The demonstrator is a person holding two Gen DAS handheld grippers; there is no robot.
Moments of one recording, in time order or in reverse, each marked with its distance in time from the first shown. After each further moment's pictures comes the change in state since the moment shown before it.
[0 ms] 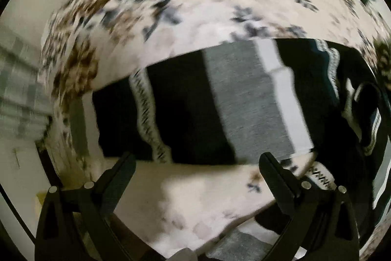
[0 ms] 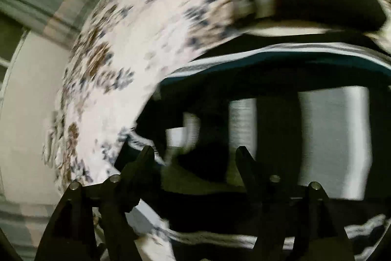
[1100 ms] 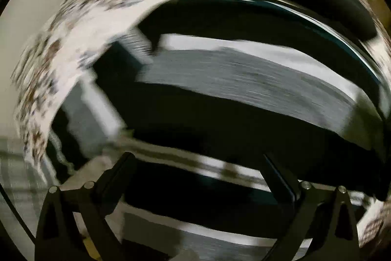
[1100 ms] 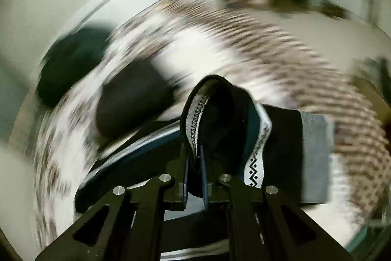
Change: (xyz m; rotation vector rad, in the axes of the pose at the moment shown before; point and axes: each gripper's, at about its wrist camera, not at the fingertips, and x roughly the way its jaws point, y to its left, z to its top) left arm -0.044 -0.223 -0.062 0.495 -0.072 -0.023; right arm -0.200 -0.227 -0.014 0.319 -0.452 -0.206
